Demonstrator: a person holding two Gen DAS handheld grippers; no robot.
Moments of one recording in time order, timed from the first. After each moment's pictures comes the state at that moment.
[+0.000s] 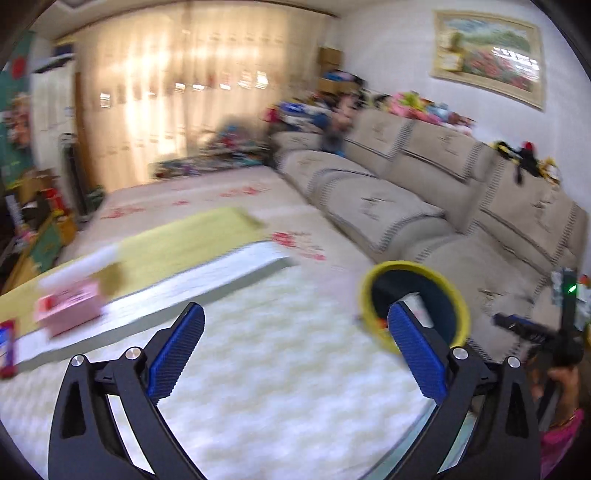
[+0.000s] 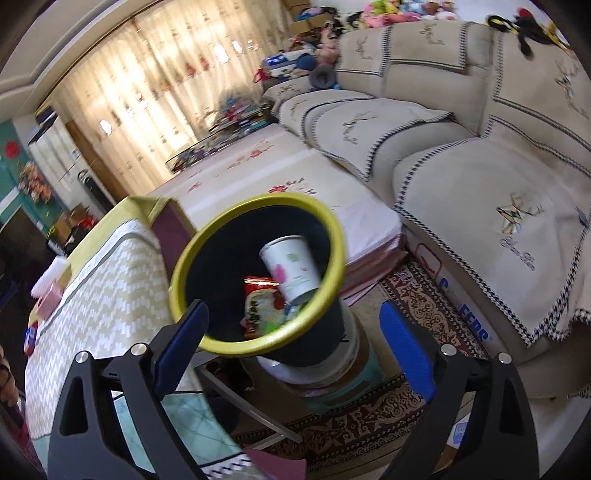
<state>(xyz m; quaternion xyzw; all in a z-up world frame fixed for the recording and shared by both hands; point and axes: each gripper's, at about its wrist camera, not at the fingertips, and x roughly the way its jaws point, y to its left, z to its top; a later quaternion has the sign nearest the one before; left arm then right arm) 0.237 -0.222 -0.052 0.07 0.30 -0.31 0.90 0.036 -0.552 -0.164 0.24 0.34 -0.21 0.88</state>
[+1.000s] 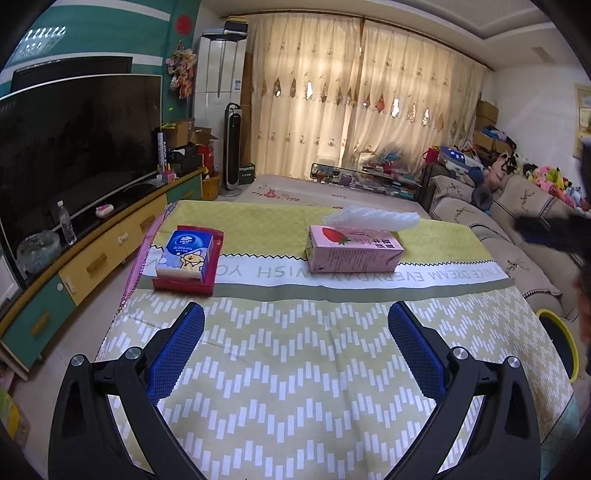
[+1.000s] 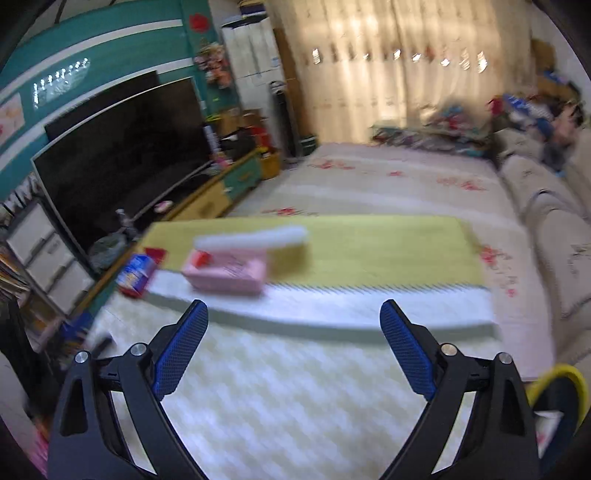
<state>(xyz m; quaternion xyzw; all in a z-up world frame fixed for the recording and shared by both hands) 0.291 0.062 -0.126 -0.04 0.29 -0.05 0.96 0.342 -0.211 -0.074 0.06 0.37 0.14 0.92</state>
